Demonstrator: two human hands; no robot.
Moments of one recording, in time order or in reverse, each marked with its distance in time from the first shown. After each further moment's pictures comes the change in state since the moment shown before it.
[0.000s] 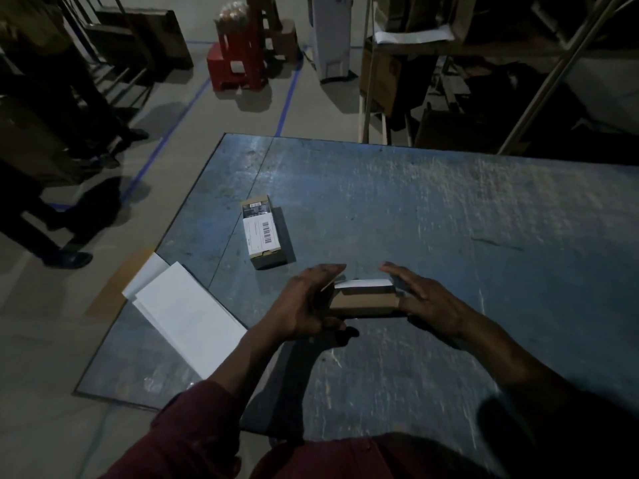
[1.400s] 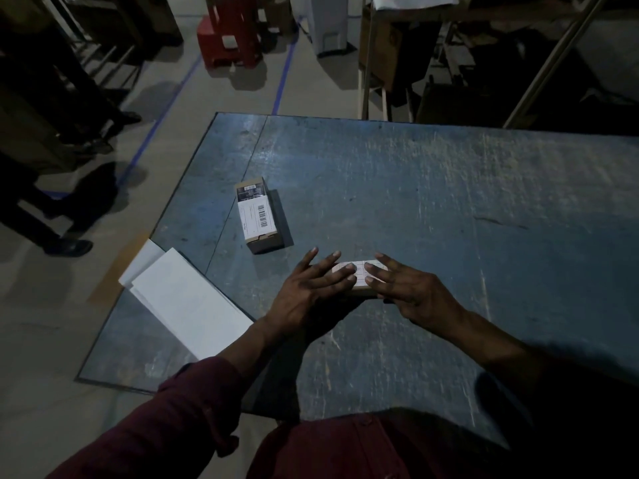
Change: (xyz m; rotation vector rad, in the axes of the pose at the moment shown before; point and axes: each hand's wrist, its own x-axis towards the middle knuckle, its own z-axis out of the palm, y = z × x) left_hand -0.004 -0.027 0.037 0.408 0.223 0.527; right_hand -0.001 0.014 0.032 -0.352 0.285 -0.615
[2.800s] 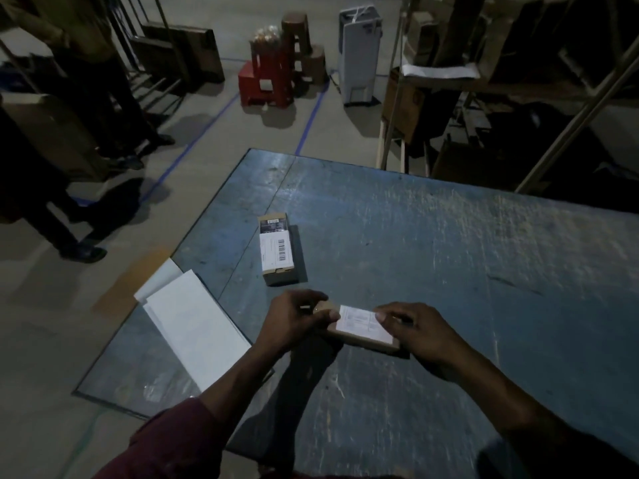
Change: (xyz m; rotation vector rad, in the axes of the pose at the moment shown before) left_hand 0.009 -0.002 -0.045 -0.642 0.071 -1.027; right_hand 0.044 -0.018 -0.015 0.394 -0.129 0.750
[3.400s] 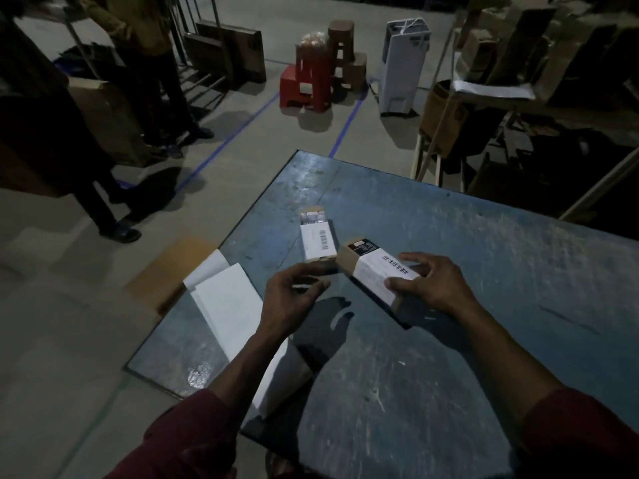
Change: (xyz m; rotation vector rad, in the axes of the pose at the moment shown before) left_hand 0.001 -0.013 -0.076 -0.203 0.332 0.110; right_hand 0.094 -0.089 0.003 -0.131 0.133 0.068
